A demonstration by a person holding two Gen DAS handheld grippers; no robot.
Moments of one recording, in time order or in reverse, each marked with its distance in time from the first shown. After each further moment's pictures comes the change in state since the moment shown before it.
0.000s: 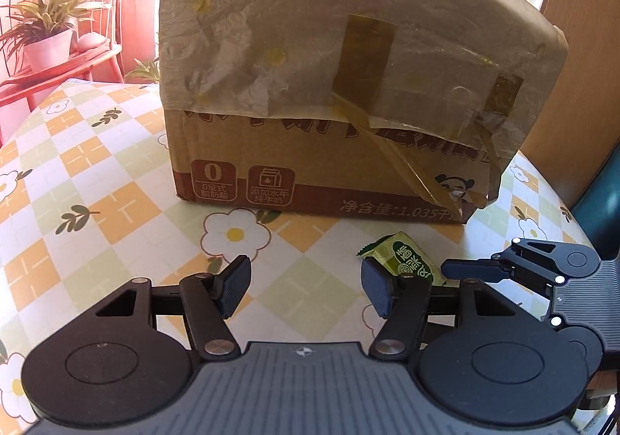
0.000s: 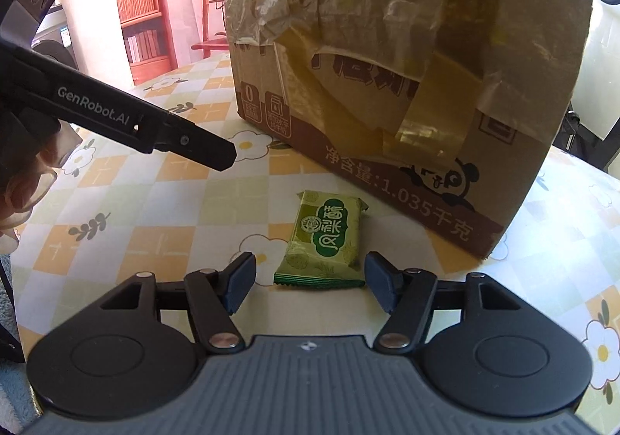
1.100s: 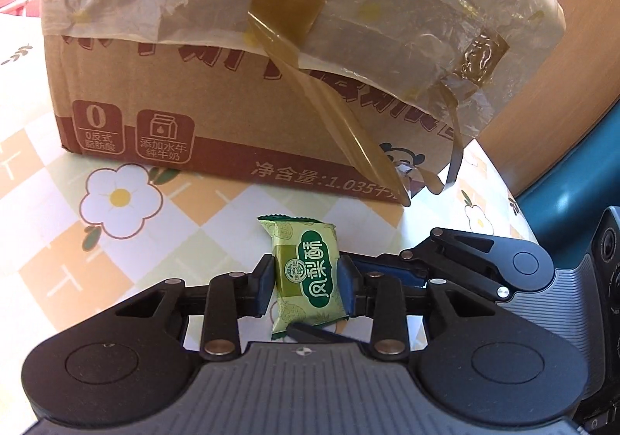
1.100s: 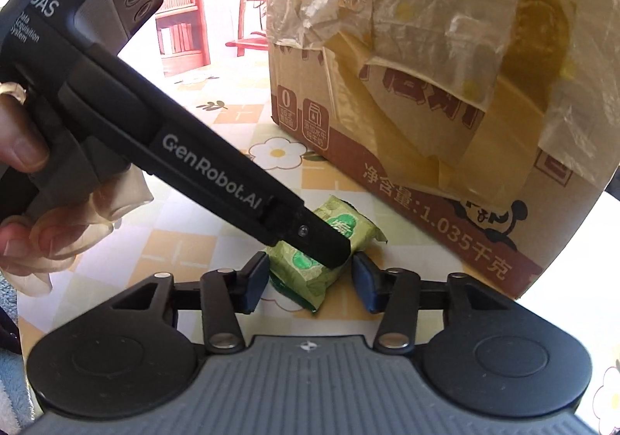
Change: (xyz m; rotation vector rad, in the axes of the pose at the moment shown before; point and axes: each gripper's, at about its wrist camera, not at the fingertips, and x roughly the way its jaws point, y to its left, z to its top) left arm 0.063 -0.023 -0.003 -0.077 0.127 -0.229; right arm 0.017 0.014 0.009 -0.093 -0.032 0.063
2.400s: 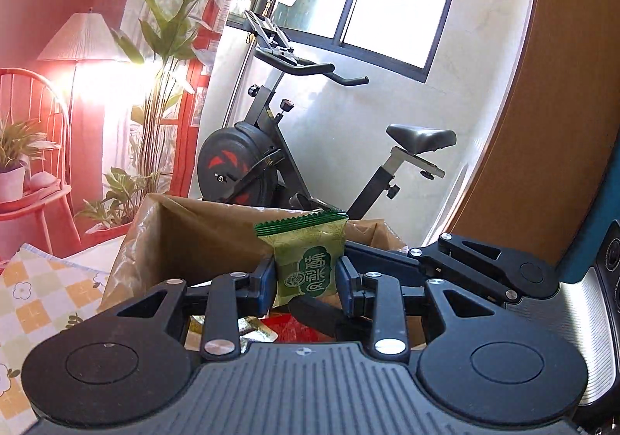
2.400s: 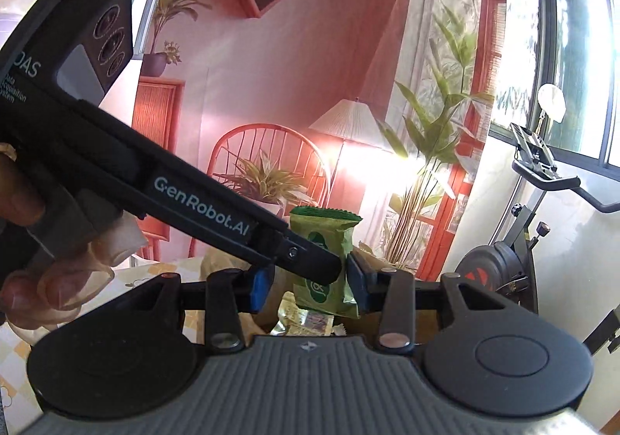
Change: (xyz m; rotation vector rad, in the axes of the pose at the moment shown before) left arm -0.147 -0.055 0.170 0.131 -0.438 0.047; right arm -0.091 -0.028 0.200 -0.156 -0.430 -0.146
